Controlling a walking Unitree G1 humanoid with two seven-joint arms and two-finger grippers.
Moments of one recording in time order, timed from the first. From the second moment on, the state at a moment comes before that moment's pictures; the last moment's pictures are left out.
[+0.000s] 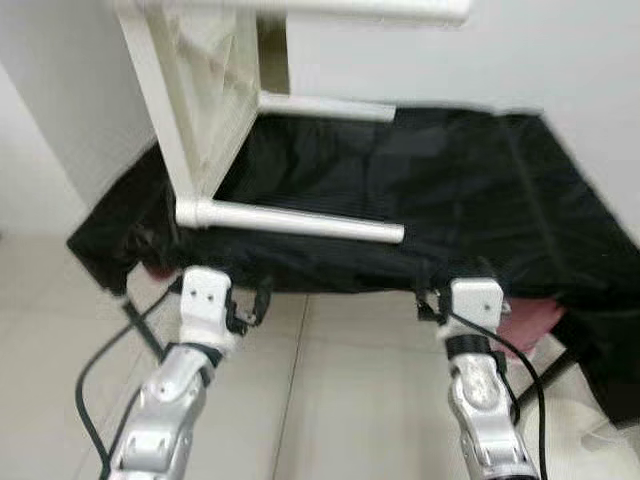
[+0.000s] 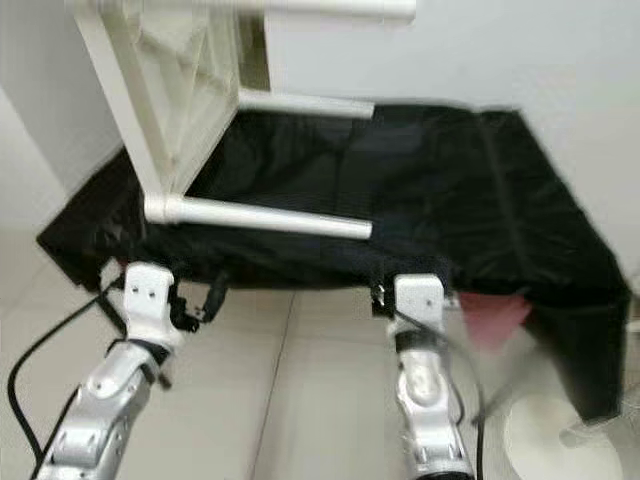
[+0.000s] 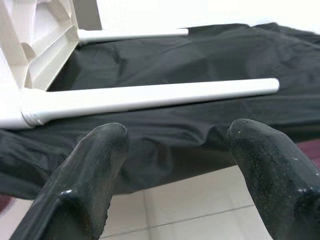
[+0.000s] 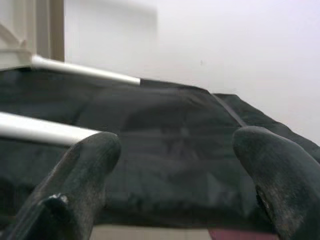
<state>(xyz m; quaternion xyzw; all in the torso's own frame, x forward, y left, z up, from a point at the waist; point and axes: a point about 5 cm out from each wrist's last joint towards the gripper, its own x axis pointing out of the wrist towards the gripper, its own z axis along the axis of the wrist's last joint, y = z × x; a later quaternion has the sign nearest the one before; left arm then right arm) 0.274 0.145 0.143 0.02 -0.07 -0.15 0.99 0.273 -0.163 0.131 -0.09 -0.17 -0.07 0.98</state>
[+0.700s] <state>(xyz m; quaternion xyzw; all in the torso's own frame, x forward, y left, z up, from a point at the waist) 0.275 0.153 0.145 0.02 -0.08 -0.13 0.99 0.279 -0.169 0.142 -0.11 -0.19 -0.06 0.98</state>
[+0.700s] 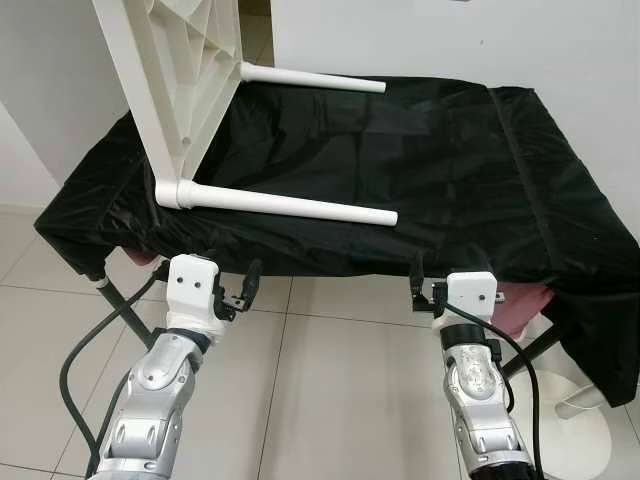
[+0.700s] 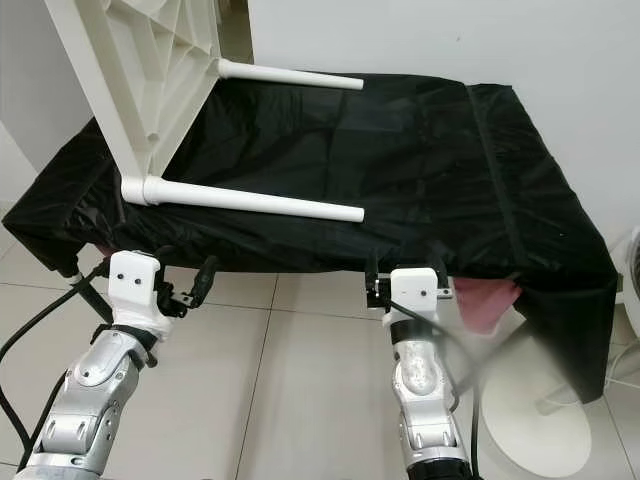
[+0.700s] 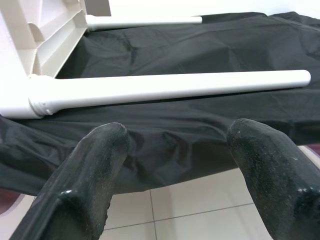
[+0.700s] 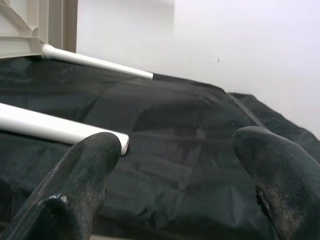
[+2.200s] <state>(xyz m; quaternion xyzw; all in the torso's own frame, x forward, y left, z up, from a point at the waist) 0.274 0.172 0.140 0.01 -0.09 -0.08 0.99 0.285 -0.161 0.147 -0.13 -0.20 0.00 0.97</state>
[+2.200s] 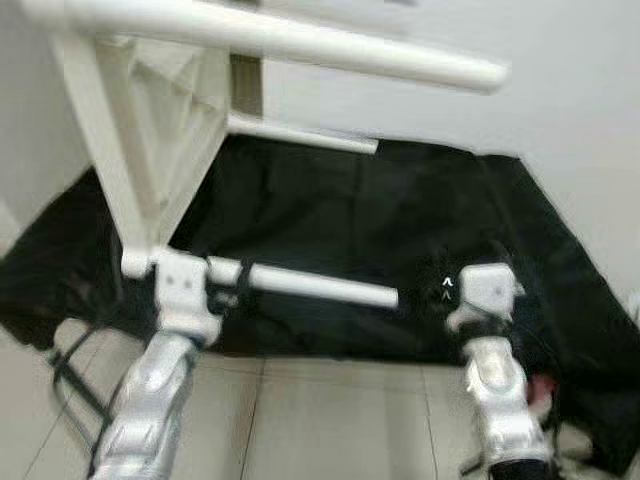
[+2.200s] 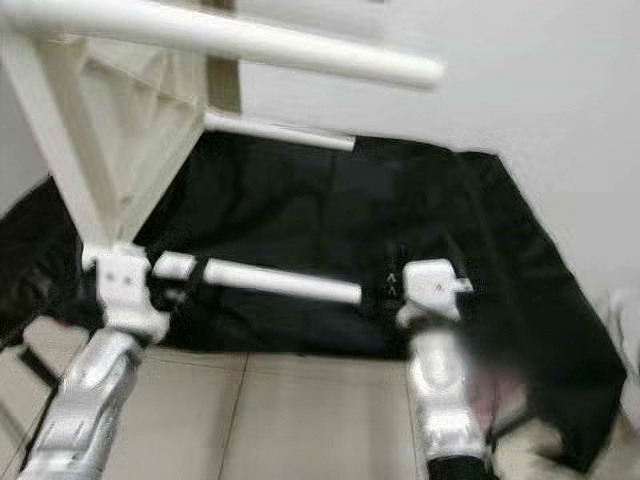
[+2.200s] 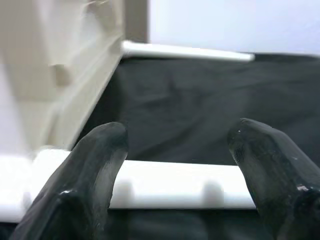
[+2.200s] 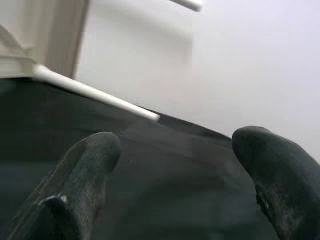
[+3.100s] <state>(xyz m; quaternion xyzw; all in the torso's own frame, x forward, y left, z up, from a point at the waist) 0.274 0.161 0.141 -0.01 -0.09 -0.09 0.99 0.282 -0.170 0.142 -0.13 -0.19 -0.02 0.97</state>
